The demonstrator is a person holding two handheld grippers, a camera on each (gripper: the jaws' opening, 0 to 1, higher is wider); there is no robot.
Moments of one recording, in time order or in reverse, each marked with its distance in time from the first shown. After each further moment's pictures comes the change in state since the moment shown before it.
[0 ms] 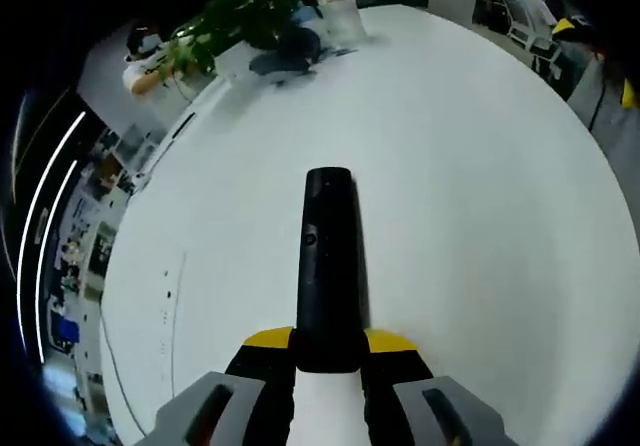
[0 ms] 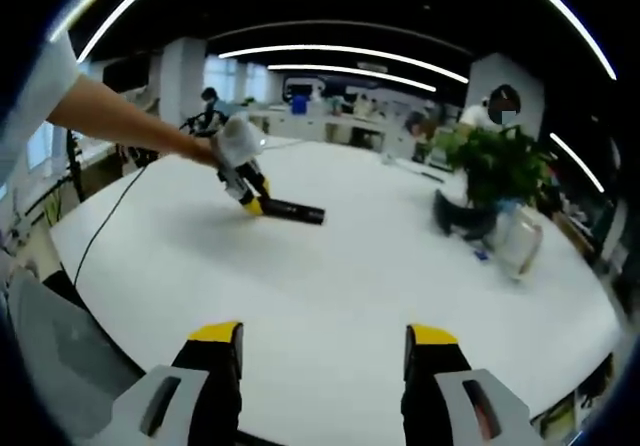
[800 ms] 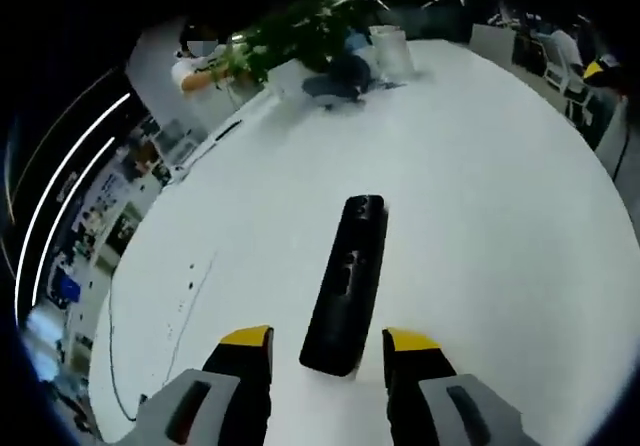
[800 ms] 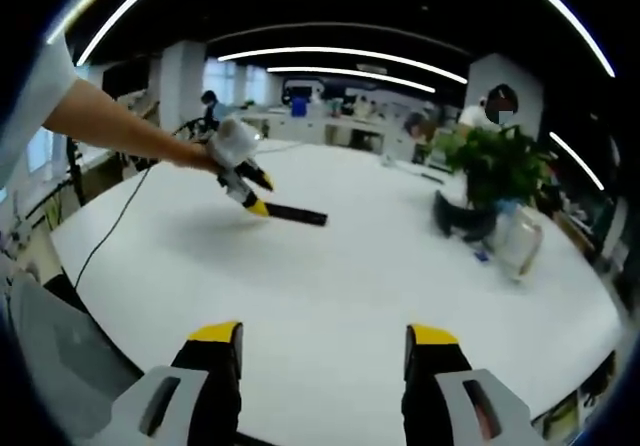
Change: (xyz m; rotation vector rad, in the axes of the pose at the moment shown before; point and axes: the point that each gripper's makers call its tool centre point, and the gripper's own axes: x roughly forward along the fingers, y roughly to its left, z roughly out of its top) left arm -0.021 0.008 0.012 -0.261 -0.189 0.129; right arm -0.001 -0.001 0.004 0.012 -0.020 0.002
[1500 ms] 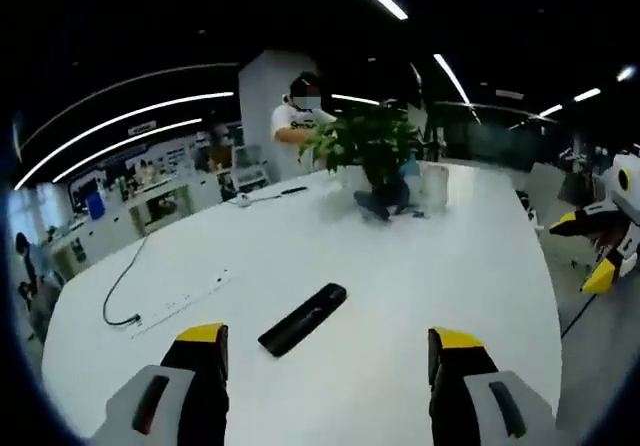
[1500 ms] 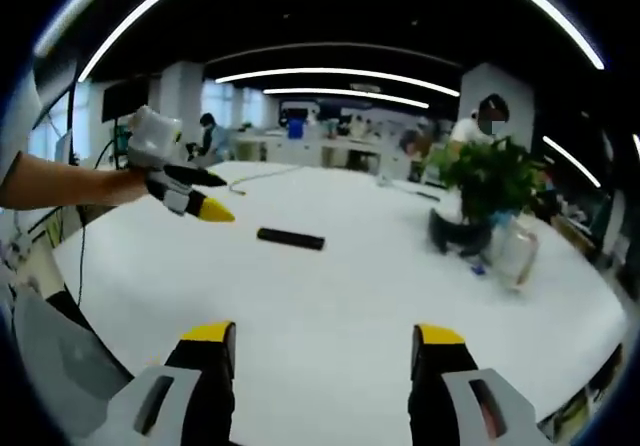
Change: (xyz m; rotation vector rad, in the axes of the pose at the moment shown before) left arm -0.135 -0.062 0.040 -0.397 -0.364 0.130; right arm -0.010 -0.003 0.018 0.029 -0.109 -0.005
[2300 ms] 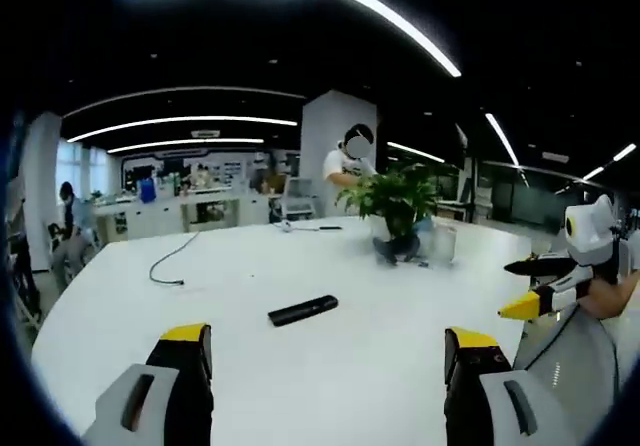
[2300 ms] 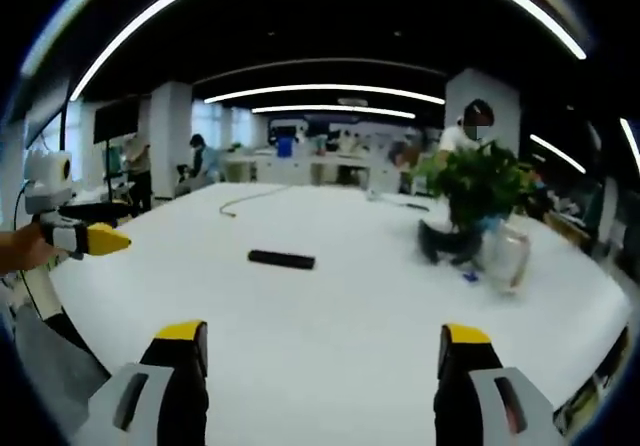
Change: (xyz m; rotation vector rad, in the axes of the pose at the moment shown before) left arm -0.114 -0.056 -0.013 -0.163 -0.164 0.221; right arm -0.001 -0.016 0.015 0.047 -0.069 -0.032
